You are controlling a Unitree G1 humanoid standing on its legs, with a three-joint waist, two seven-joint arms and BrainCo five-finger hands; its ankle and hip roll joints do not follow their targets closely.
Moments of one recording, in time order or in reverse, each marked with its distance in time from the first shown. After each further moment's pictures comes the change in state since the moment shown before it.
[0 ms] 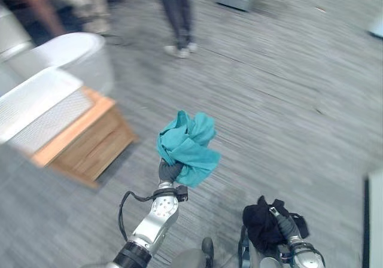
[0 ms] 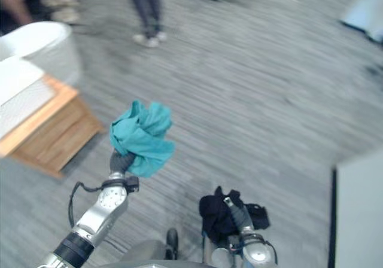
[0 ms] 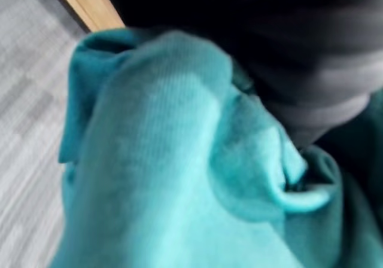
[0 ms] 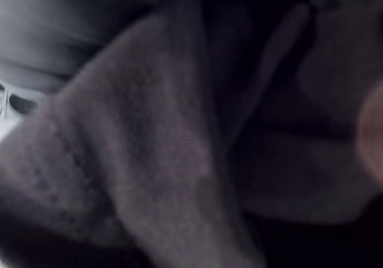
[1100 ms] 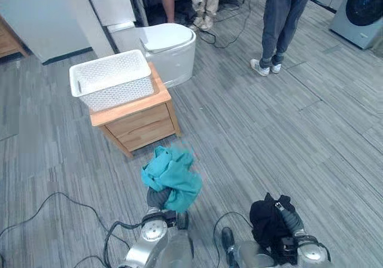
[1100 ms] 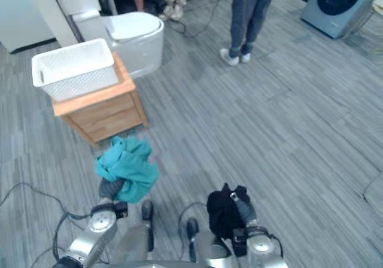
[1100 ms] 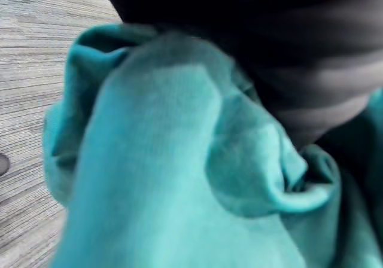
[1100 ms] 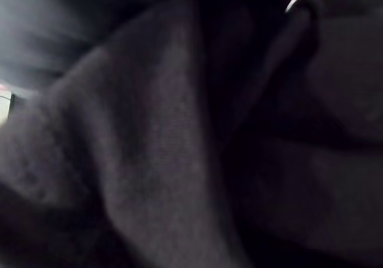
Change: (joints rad) left arm 0.117 -0.019 0.040 0.118 -0.025 -0.060 -0.026; right arm -0.041 -0.014 -0.067 0.036 -0.041 0.046 -0.010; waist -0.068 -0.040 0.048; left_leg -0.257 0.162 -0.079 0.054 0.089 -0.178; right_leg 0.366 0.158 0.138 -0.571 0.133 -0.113
